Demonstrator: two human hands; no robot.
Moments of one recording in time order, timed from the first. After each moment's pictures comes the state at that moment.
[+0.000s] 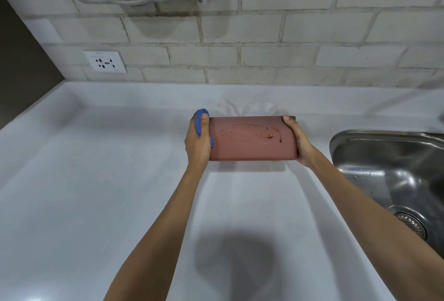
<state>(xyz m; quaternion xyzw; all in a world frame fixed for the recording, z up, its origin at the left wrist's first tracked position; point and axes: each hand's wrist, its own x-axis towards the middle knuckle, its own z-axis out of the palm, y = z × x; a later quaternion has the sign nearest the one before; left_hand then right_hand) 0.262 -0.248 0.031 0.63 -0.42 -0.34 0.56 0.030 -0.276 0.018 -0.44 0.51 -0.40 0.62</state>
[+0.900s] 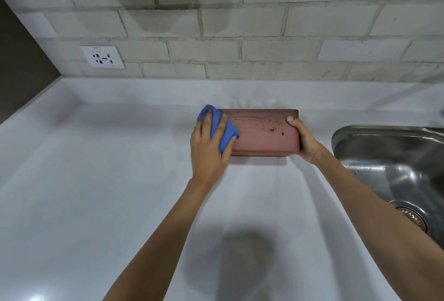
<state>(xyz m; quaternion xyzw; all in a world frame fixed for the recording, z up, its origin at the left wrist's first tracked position) 0.262 -0.225 0.011 0.59 -0.72 0.03 0.36 0.022 -0.277 0.010 -0.42 0.52 -0.39 0.63</state>
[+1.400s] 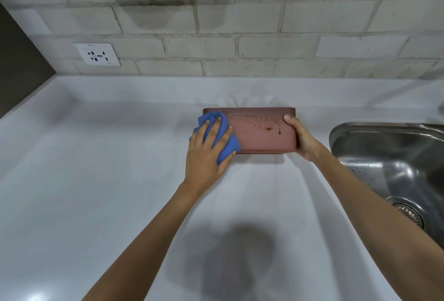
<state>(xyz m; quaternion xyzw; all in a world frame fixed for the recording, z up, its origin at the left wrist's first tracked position) 0.271 -0.212 0.005 0.52 -0.79 0.13 0.29 0.022 -0.279 0.008 -0.42 0.52 -0.39 0.63</state>
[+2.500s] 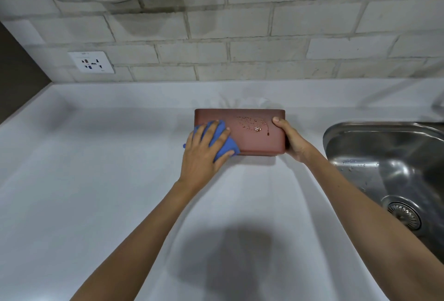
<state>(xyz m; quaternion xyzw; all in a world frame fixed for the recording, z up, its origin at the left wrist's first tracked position) 0.264 -0.219 0.016 0.51 -0.81 0.14 0.24 0.021 -0.284 0.001 -0.43 0.54 -0.38 0.62</state>
